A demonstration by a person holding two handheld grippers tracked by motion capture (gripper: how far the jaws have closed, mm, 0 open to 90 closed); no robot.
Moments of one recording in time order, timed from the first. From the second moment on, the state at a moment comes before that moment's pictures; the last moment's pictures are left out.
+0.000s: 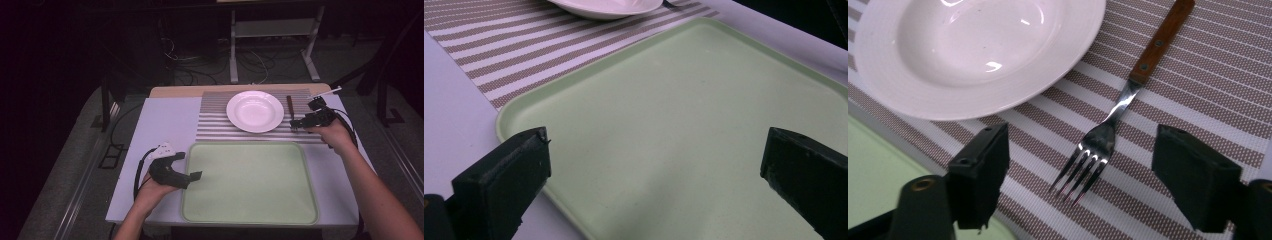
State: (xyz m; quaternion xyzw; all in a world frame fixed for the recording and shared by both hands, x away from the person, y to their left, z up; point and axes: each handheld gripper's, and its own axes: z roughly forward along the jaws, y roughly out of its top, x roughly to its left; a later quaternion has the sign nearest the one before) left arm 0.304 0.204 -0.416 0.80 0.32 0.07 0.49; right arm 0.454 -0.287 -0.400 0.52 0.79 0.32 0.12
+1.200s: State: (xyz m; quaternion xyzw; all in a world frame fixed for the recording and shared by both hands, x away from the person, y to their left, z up) left arm 0.304 0.204 -0.417 0.80 0.32 0.06 0.50; right arm 0.561 -0.268 -0.414 0.62 0.76 0.17 0.08
